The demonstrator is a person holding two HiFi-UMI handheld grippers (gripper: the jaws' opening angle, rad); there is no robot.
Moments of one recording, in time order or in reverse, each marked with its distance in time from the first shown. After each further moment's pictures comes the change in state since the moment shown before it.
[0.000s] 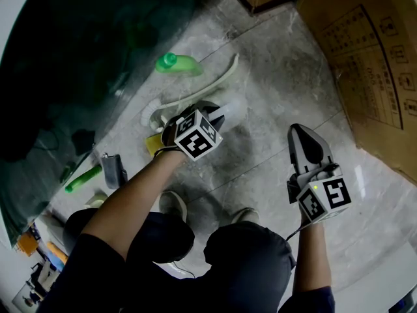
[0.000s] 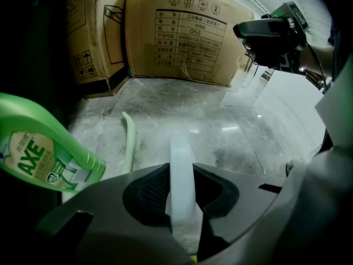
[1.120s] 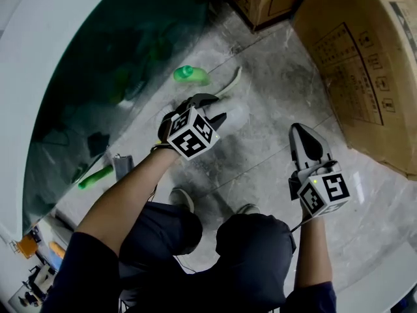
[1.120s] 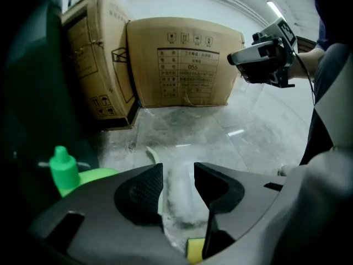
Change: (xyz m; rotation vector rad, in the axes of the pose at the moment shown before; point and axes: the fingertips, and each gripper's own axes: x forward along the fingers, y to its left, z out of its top) left arm -0.100 0.023 0.055 0.082 -0.110 0.070; right arm -0.022 0.022 0.050 -0.063 -0.006 -0.018
